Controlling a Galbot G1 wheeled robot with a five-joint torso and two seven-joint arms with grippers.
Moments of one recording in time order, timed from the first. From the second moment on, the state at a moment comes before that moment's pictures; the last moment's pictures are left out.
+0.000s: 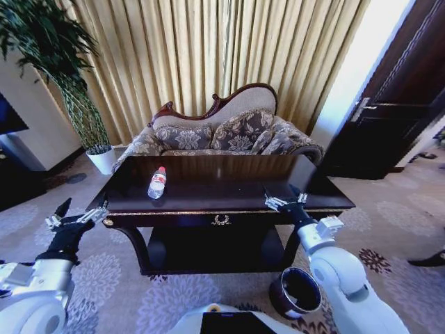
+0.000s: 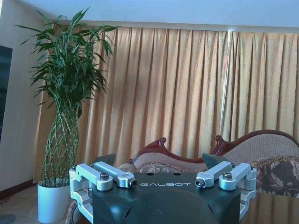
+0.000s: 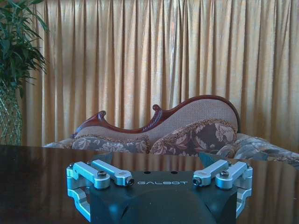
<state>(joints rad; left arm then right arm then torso) 1.79 -1.31 -1.13 -2.50 -0.68 0.21 -0.02 -1.49 1.11 0.61 2.35 0.47 -0.32 0.12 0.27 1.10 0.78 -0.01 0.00</state>
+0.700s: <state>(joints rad) 1.51 -0.87 -1.04 -2.37 -0.89 0.42 -0.28 -1.54 1.14 0.60 2.35 0.46 -0.29 0.14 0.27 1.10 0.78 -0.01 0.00</state>
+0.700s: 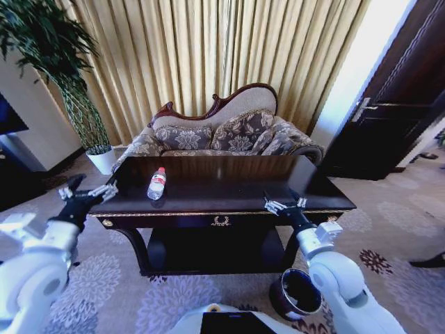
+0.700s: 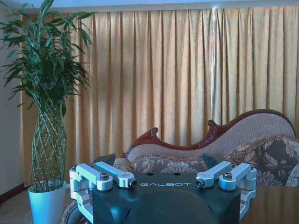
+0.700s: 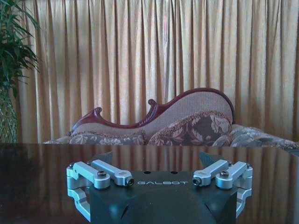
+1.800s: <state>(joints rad) 1.04 -0.85 -0.42 -2.15 -0.97 0.58 -0.59 -1.53 1.16 0.59 2.26 0.43 -0.29 0.14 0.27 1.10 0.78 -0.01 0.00</state>
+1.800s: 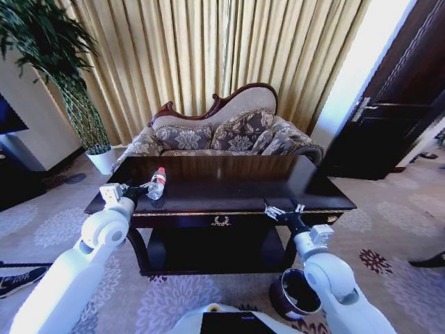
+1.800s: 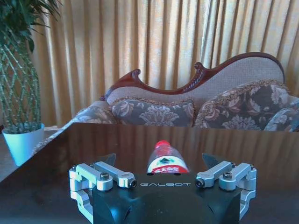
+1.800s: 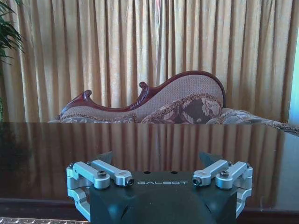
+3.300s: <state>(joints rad) 0.96 -0.90 -0.33 -2.10 -1.09 0.71 -0.72 -1.45 1.14 0.60 2.32 0.57 -0.23 0.11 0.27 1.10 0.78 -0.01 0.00</state>
